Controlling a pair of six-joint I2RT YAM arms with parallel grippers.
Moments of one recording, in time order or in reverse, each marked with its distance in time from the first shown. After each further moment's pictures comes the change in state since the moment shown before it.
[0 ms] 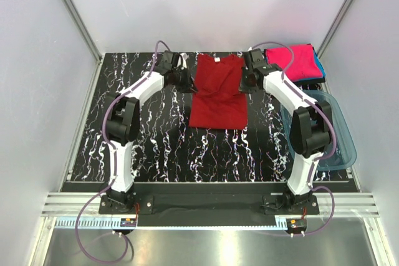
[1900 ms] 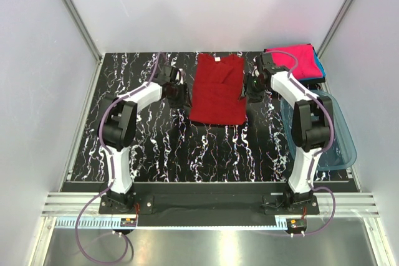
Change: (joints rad) left arm -0.003 -0.090 -0.238 0.006 -0.150 0.117; right arm -0.123 0.060 -0.026 -0.053 -0.287 -0.056
